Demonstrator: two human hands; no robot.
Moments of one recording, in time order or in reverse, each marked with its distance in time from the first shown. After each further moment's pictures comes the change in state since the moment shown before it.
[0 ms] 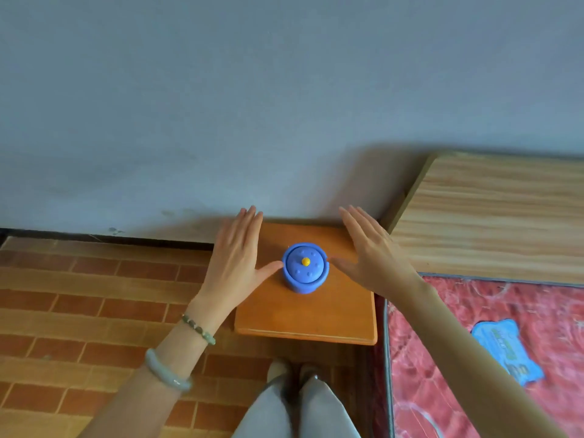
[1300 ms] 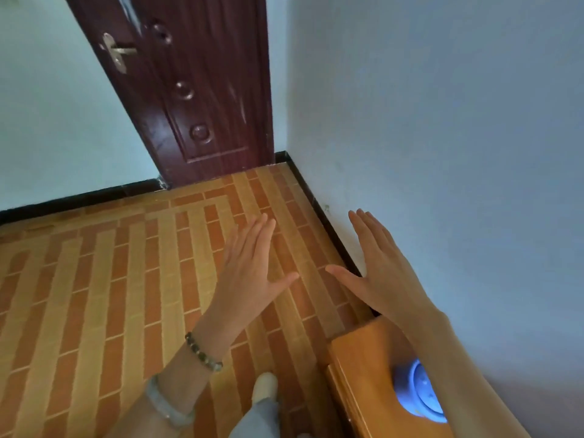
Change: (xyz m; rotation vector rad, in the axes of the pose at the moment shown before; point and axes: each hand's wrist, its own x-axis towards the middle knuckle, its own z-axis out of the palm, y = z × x) left_hand -0.248 0.012 -0.153 0.211 0.379 -1.103; right_hand 0.021 -0.278 -0.007 0.245 -0.320 -0.973
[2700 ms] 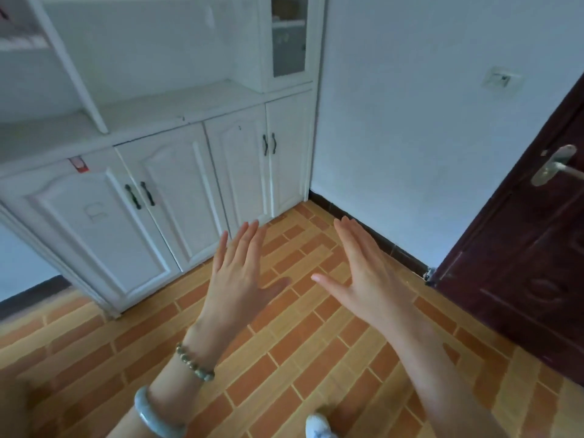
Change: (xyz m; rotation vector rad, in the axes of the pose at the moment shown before) left_hand -0.020 -0.552 -0.203 0.566 0.348 -1.067; right_hand 0.432 -0.529 0.341 0.321 -0.444 -1.158
